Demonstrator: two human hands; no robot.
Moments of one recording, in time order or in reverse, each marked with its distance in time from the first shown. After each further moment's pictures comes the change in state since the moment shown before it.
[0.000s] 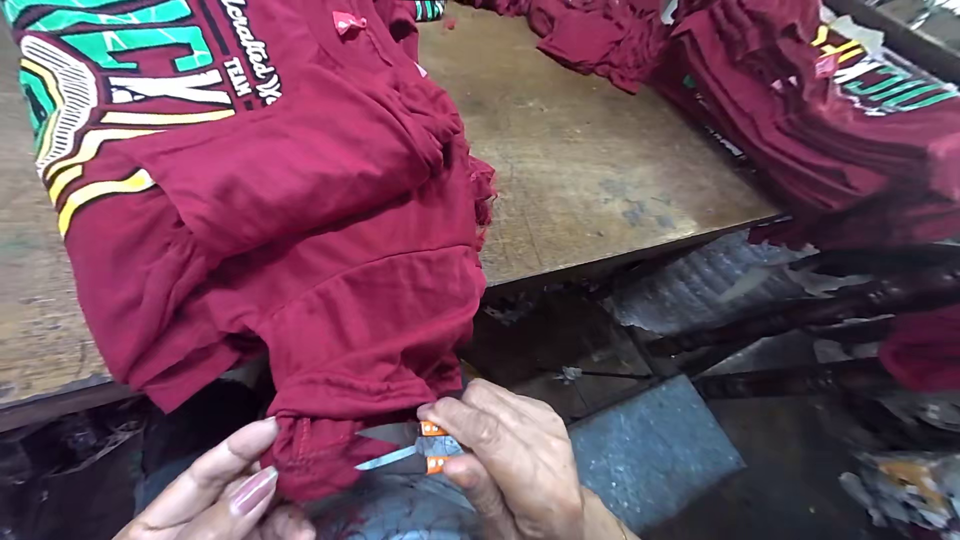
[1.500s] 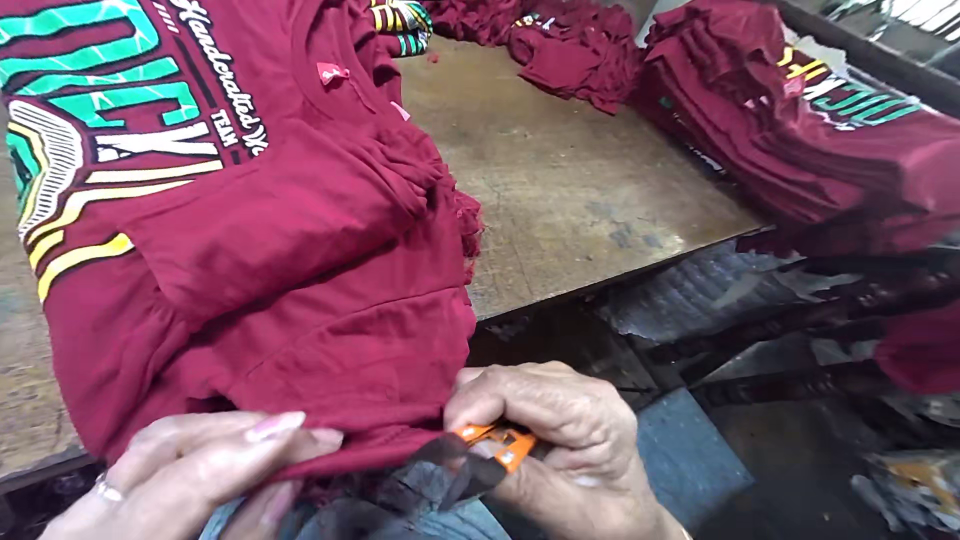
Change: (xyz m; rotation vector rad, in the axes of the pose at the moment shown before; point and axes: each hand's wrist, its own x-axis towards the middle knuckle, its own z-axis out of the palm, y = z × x) left_hand 0.057 0.034 0.011 1.063 -0.386 0.704; right_hand 0.065 0.013 -0.033 0.703 -0.039 0.140
